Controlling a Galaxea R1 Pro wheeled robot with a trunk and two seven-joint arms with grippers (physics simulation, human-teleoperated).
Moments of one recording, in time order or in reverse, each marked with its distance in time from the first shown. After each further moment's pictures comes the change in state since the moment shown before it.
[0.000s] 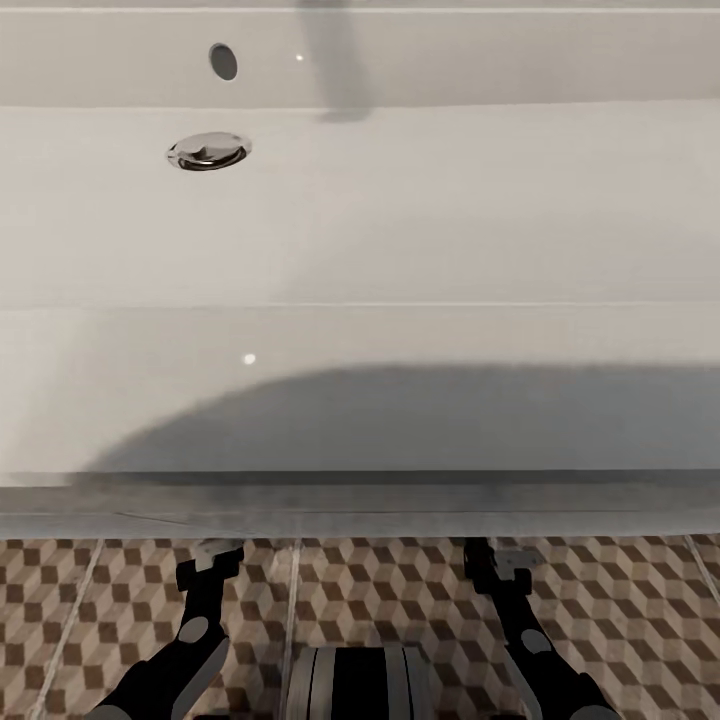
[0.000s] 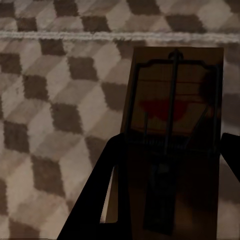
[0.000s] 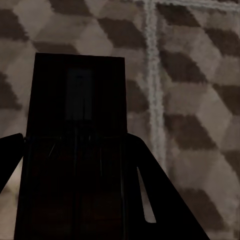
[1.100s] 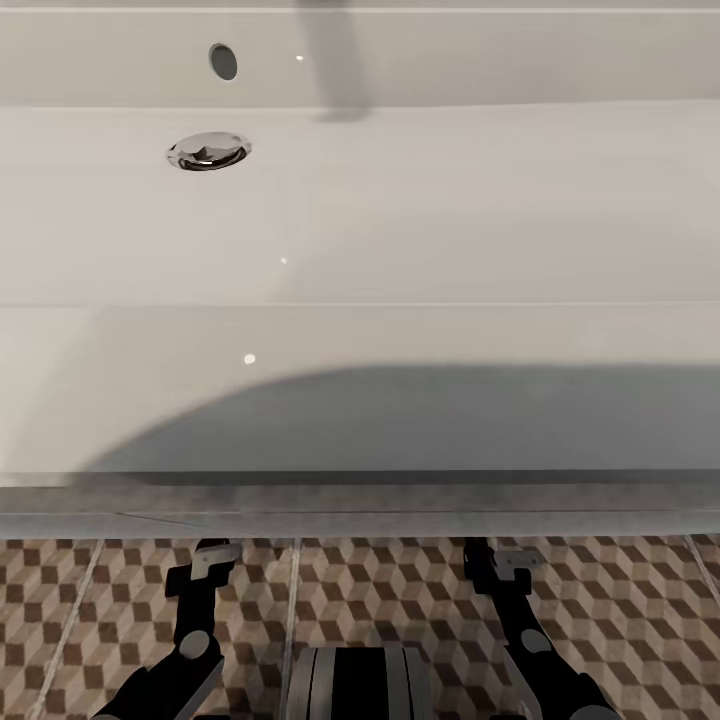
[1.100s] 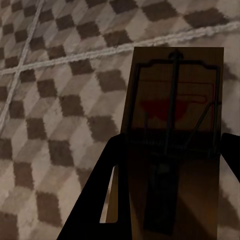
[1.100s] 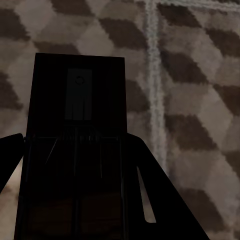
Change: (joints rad) left arm 0.009 0.002 -0.015 0.051 -0.200 -0.009 0.146; right arm 0.000 0.000 0.001 0.000 0.004 0.000 0.000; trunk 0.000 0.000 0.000
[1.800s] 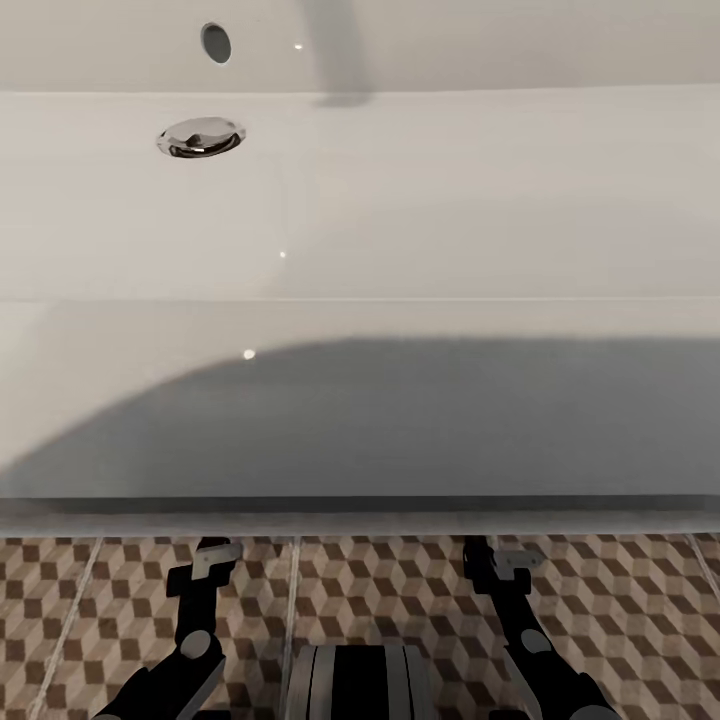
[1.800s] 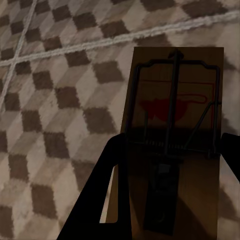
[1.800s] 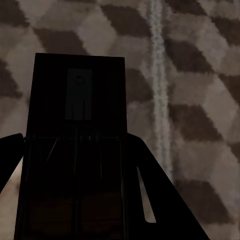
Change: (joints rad) left arm 0.000 -0.004 0.000 -0.001 0.009 -0.004 0.000; right arm 0.000 0.000 0.001 0.000 -0.001 0.000 0.003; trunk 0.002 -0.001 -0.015
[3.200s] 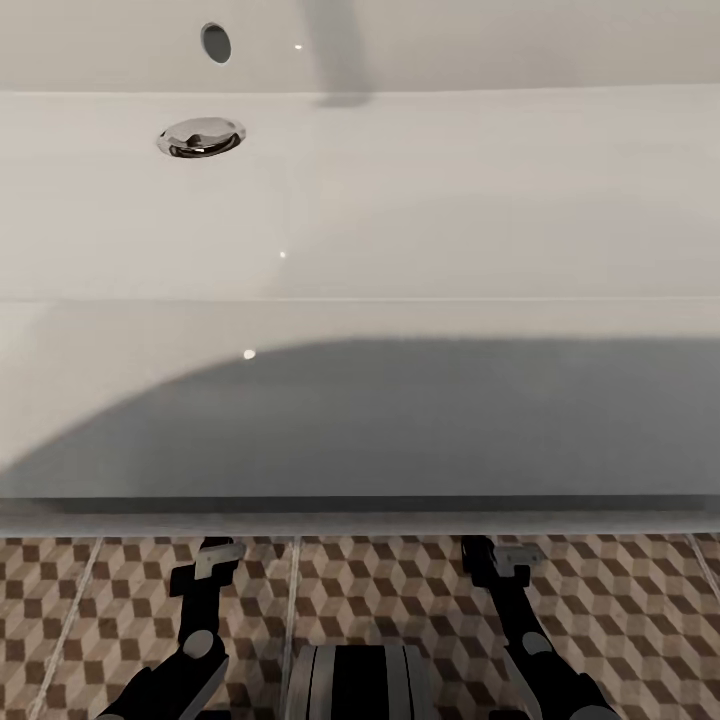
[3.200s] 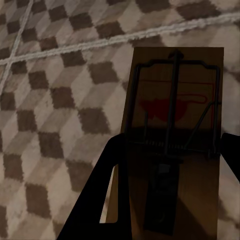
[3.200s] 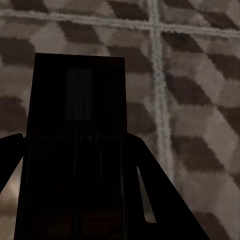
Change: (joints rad) left arm 0.000 -0.008 0.000 -0.003 0.002 -0.001 -0.002; right arm 0.000 0.000 0.002 0.004 -0.006 -0.109 0.015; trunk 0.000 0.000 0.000
